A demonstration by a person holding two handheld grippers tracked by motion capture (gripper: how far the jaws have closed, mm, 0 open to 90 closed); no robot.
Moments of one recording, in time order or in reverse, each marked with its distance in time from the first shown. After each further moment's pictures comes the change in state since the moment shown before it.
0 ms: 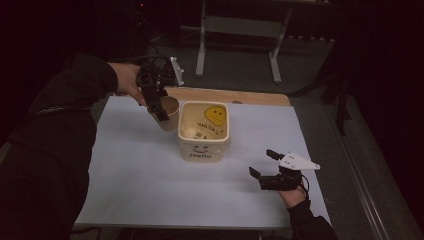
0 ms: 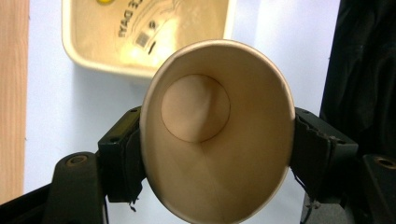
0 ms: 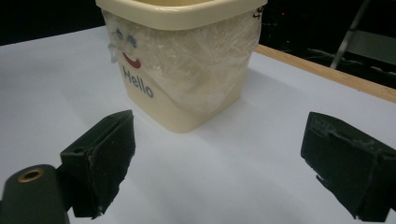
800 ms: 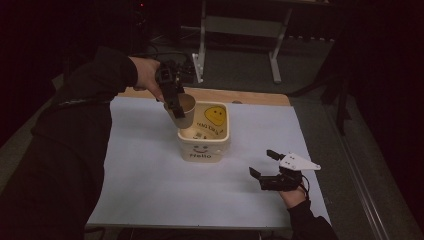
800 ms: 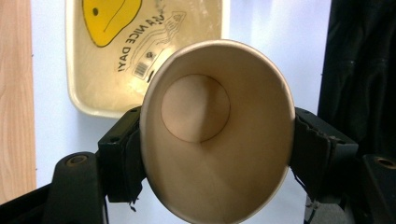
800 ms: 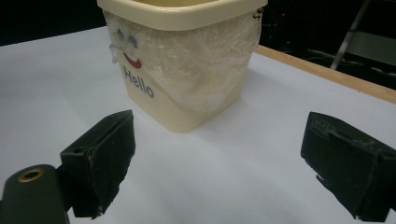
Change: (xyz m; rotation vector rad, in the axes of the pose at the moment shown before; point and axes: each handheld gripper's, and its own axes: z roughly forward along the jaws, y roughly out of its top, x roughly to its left) left arm 0.002 0.043 -0.001 0.016 -0.007 0.057; right arm 0.000 0.000 -0.001 -0.003 0.002 0.000
